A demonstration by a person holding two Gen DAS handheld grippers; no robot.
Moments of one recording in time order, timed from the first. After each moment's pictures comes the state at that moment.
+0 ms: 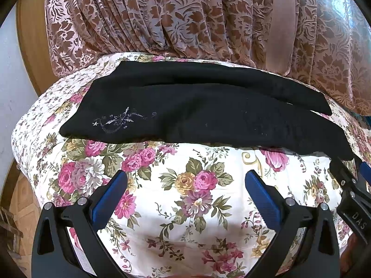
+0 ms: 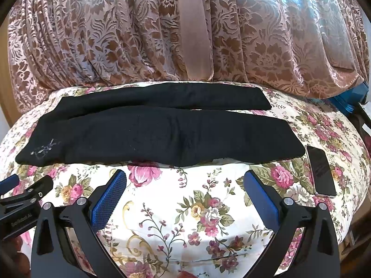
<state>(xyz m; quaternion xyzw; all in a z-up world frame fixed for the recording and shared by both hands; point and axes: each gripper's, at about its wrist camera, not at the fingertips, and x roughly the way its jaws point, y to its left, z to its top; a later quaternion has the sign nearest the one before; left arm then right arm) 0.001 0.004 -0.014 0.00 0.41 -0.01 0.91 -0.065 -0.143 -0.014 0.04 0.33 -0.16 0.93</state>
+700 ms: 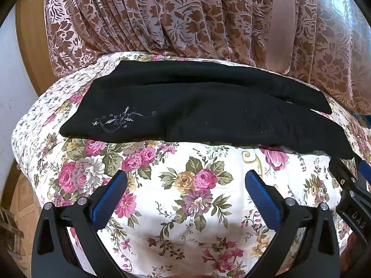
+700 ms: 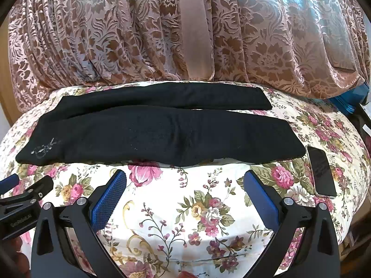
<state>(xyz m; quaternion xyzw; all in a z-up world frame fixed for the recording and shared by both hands) 0.002 0.002 -0.013 0.01 0.42 -0.01 0.91 -0.062 -0.140 -0.014 0.04 0.33 -0.16 0.93</state>
